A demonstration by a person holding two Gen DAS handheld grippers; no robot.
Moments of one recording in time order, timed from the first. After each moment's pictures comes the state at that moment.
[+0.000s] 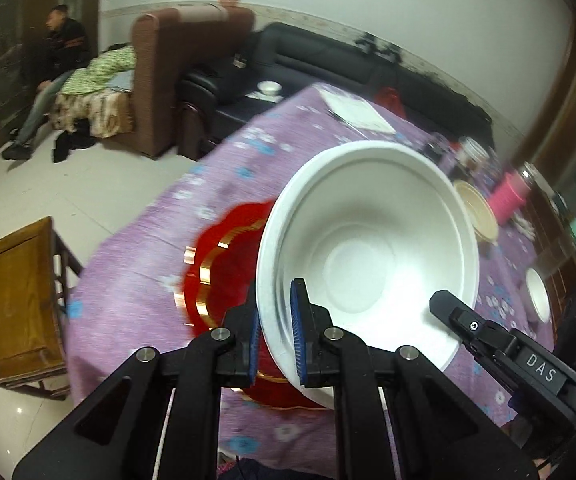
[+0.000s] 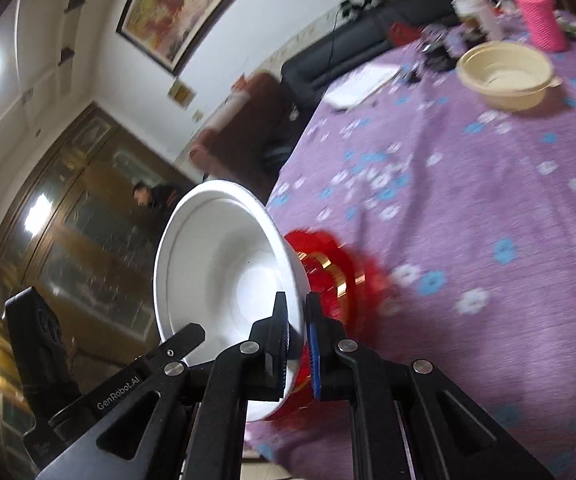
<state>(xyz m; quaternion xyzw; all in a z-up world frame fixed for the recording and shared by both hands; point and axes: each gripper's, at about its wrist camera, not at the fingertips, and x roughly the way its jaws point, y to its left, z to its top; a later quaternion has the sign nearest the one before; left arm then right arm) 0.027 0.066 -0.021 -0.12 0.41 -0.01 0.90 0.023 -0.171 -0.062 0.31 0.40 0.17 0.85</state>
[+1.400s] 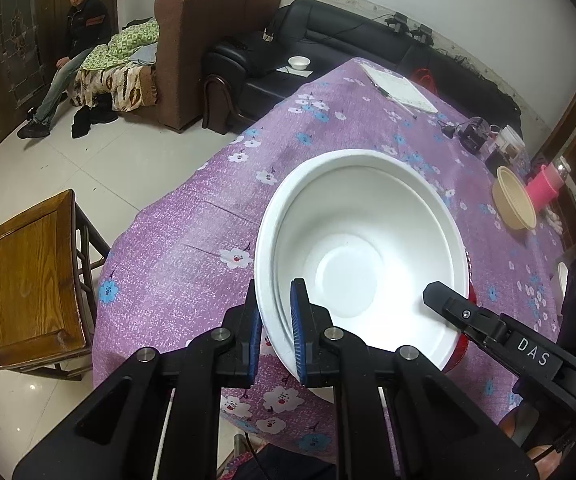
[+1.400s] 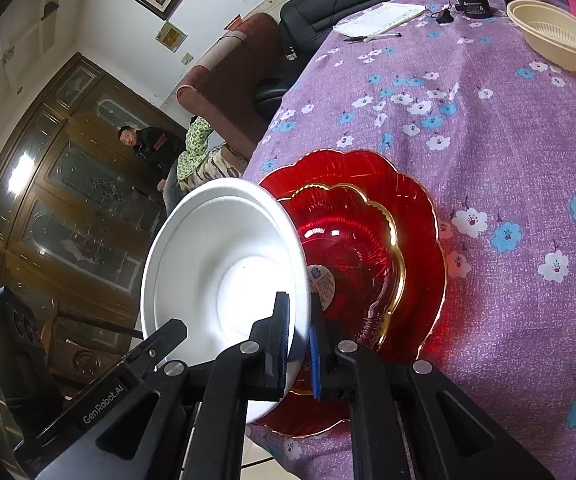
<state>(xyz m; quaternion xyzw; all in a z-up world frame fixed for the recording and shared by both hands) 0.034 0.103 -0.063 -0.11 0.46 0.02 0.88 0.051 -0.106 -0.100 0.26 0.48 0.18 0.82</state>
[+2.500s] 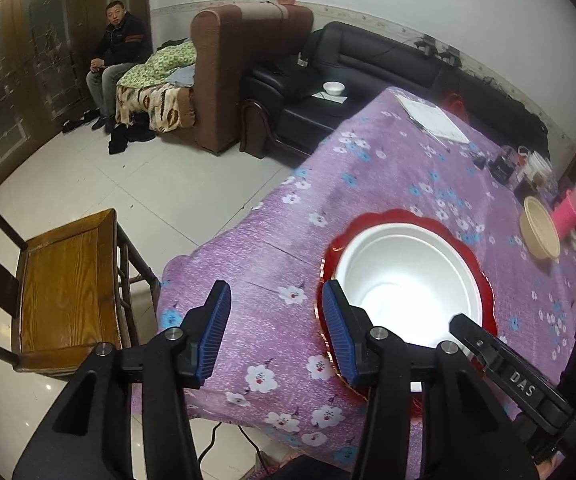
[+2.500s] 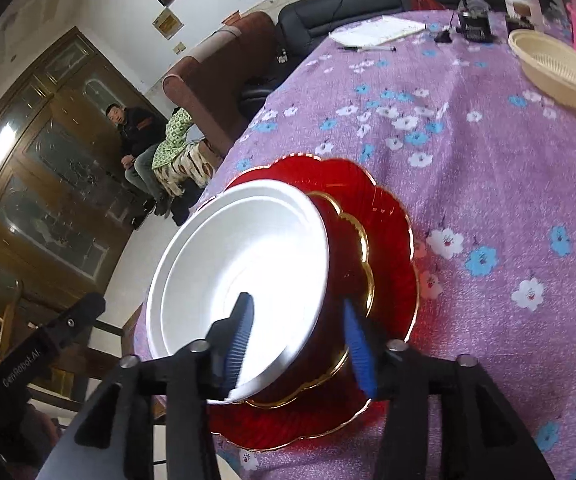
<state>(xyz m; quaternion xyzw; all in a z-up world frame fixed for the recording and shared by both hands) 0.028 0.138 -0.036 -0.10 0.43 0.09 0.89 0.057 -0.102 -0.102 0.19 0.48 0.14 0.85</state>
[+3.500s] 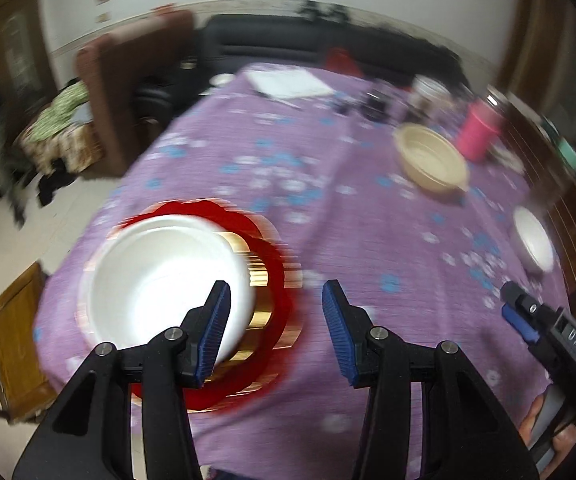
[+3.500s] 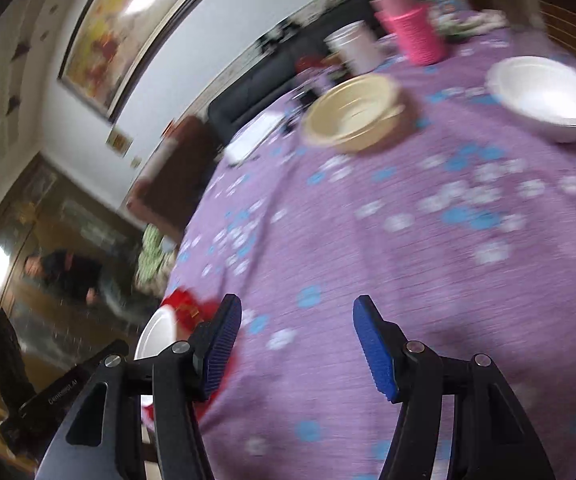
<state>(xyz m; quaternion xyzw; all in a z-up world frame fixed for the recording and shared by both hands) 0.041 -0.081 -0.013 0.01 0.45 -0.07 0.89 -0.018 -0.344 -0.074 0.35 0.37 0.02 0.86</state>
